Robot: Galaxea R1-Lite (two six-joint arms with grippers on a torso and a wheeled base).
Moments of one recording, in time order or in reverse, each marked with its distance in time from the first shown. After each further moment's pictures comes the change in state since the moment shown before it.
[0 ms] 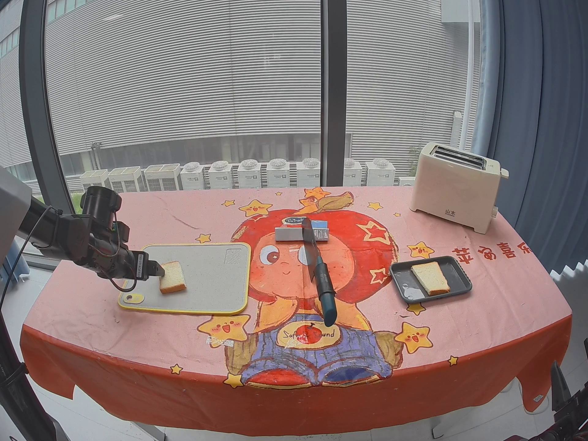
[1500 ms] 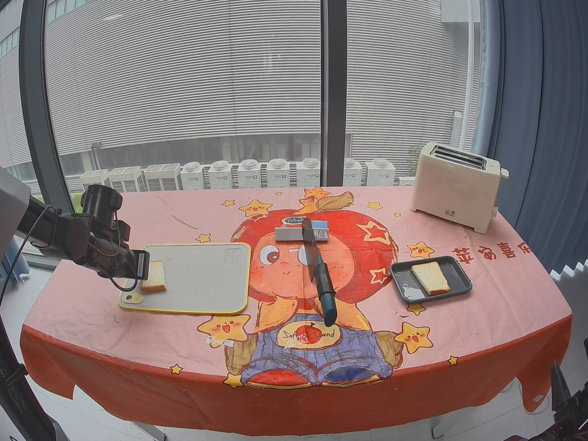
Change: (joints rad) left arm -0.011 -0.014 0.004 0.004 -0.001 -0.007; right arm 0.000 0.000 0.000 0.000 0.000 0.000
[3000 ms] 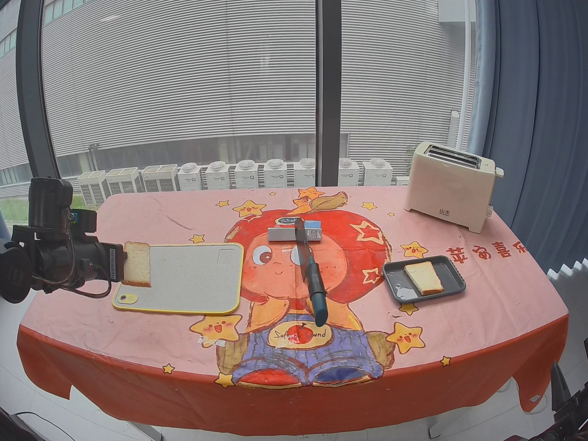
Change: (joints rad) left arm -0.067 -0.442 0.356 -0.211 -0.006 -0.004; right arm 0.000 0.000 0.000 0.000 0.000 0.000
